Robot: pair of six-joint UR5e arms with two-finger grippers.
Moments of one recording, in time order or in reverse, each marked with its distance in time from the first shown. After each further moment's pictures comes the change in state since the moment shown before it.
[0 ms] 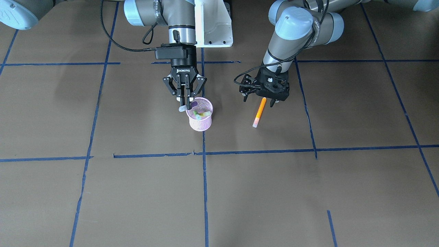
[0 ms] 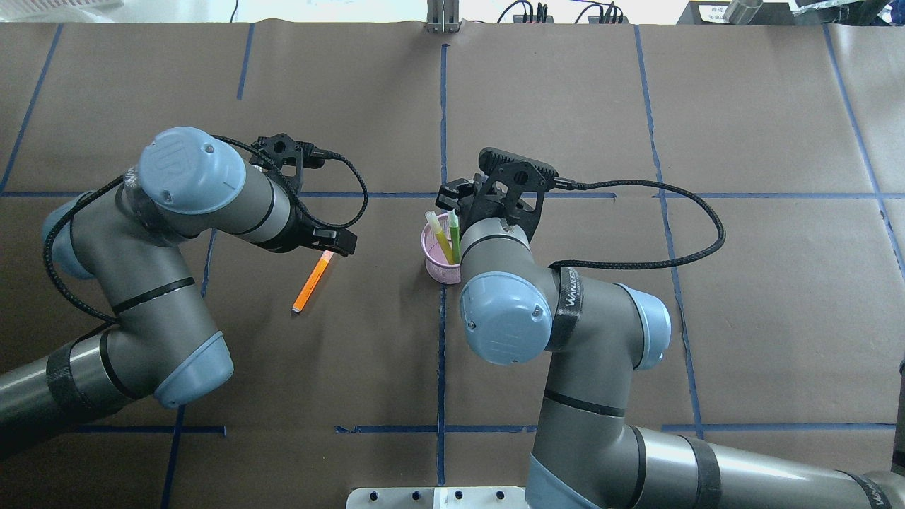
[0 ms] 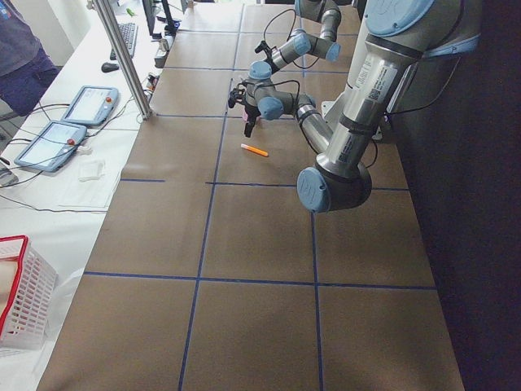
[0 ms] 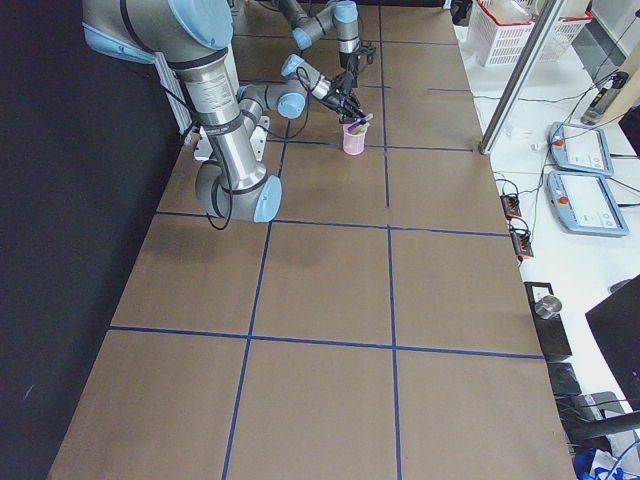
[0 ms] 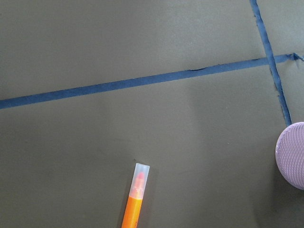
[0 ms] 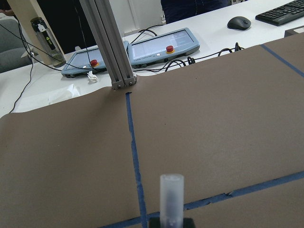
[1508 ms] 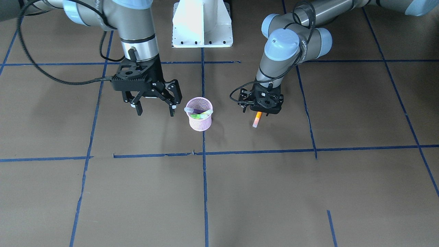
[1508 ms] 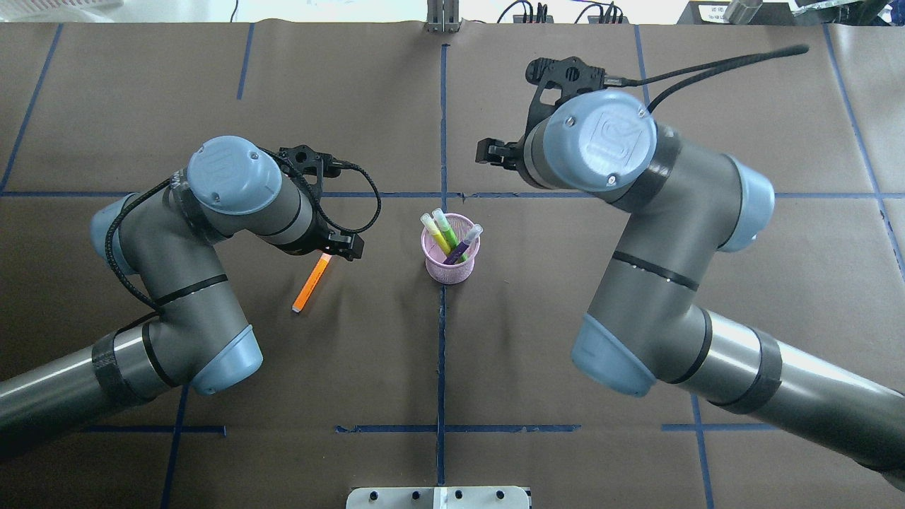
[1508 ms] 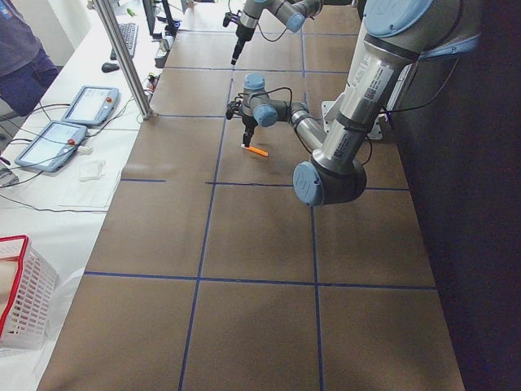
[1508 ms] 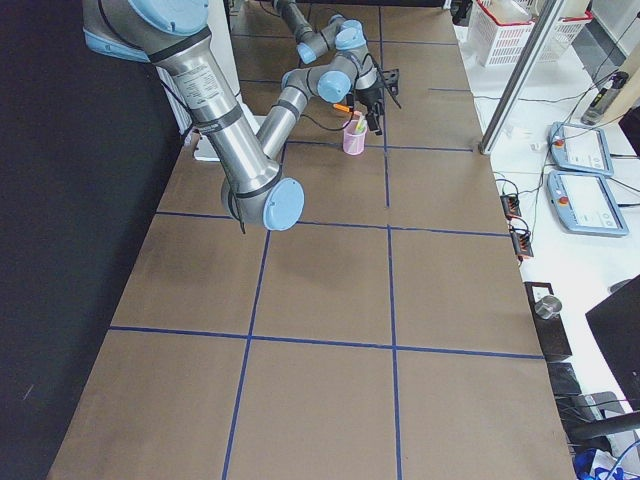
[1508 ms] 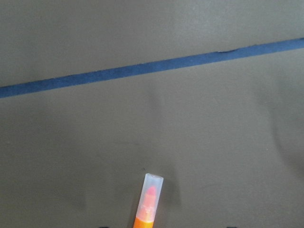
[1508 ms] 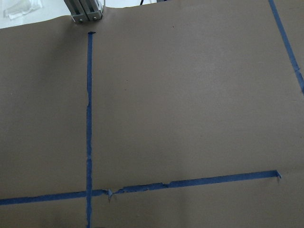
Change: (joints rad) left arm 0.023 -0.060 0.179 -0.013 0.001 0.019; right arm 0.415 -0.001 0.104 -0.170 0.846 -0.367
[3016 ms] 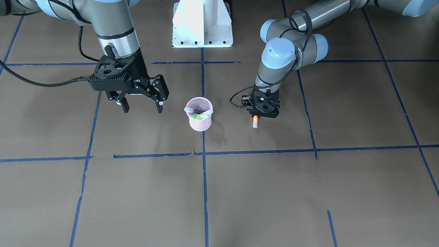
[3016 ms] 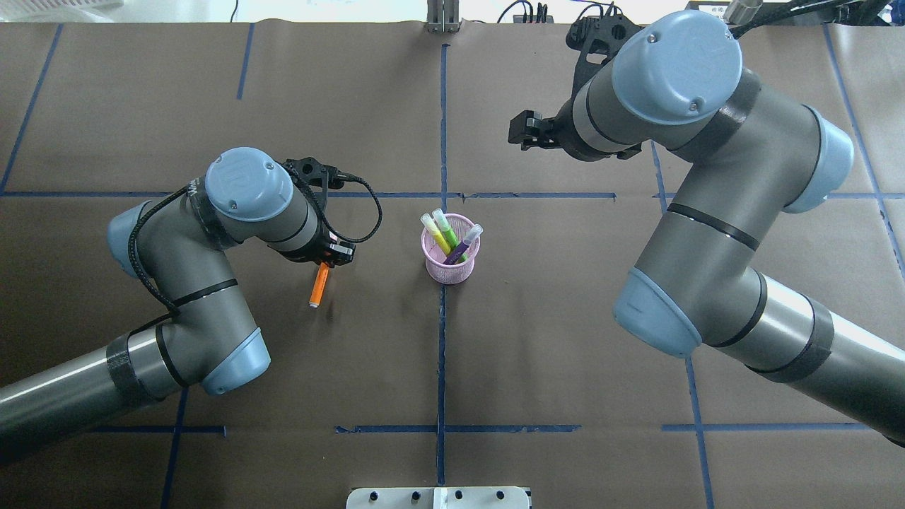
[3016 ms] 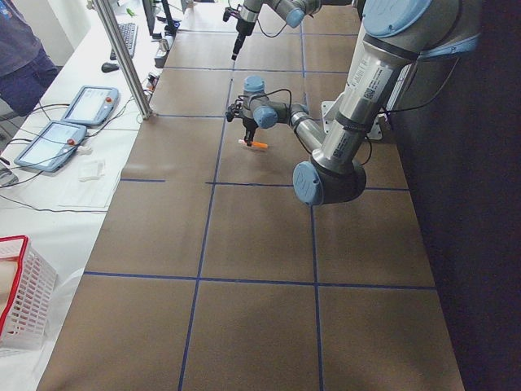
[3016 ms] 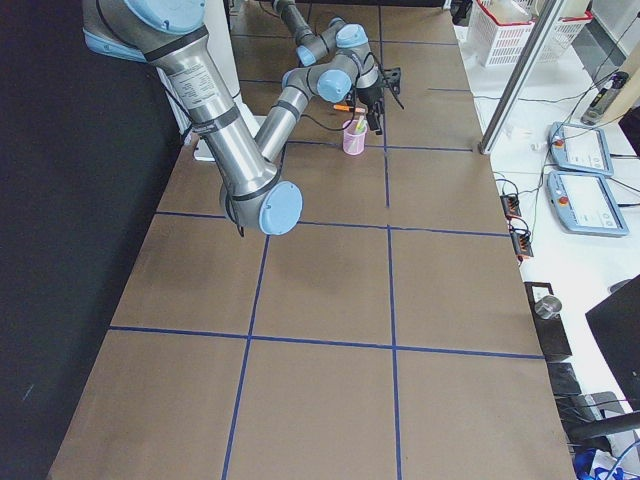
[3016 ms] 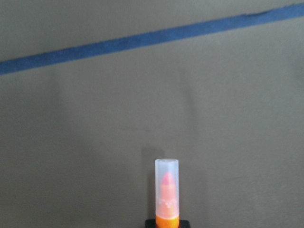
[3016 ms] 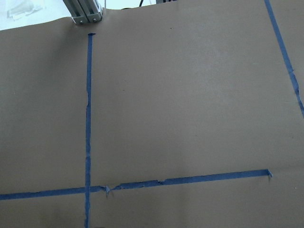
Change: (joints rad) left arm -0.004 -0.004 -0.030 0.000 -0.001 0.001; right arm 0.016 -0.028 0.045 -0.005 0.021 -0.012
